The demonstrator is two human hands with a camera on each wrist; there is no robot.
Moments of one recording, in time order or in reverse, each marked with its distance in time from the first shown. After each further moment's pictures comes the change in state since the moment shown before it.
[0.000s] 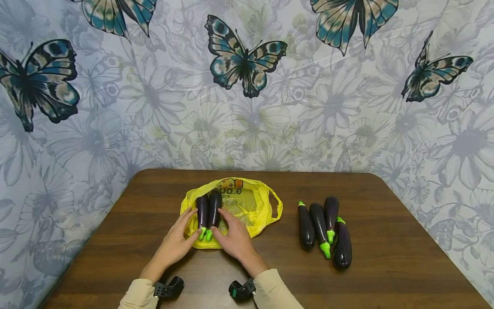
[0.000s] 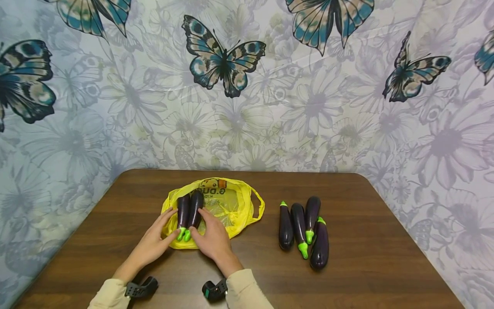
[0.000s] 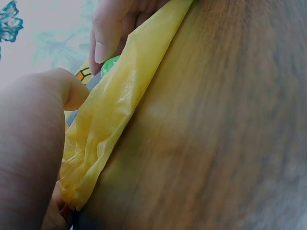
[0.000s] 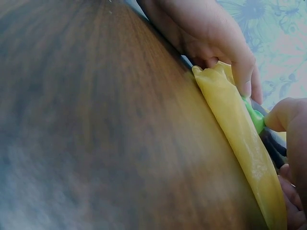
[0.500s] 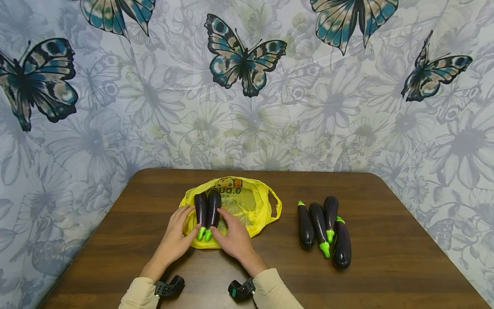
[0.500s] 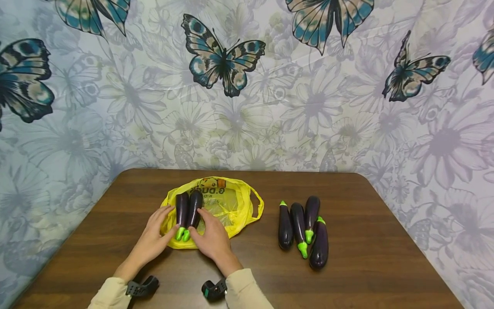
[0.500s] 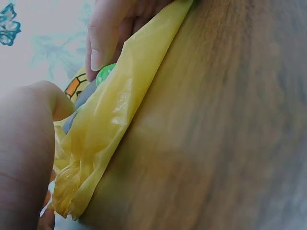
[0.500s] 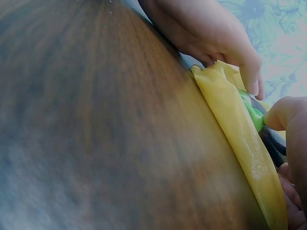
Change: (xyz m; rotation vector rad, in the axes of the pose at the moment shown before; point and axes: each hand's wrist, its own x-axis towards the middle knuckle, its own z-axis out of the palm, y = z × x) left_hand 0.005 0.000 0.002 0.021 0.111 0.067; right_hand 0.000 -0.001 -0.001 -0.002 -0.008 0.001
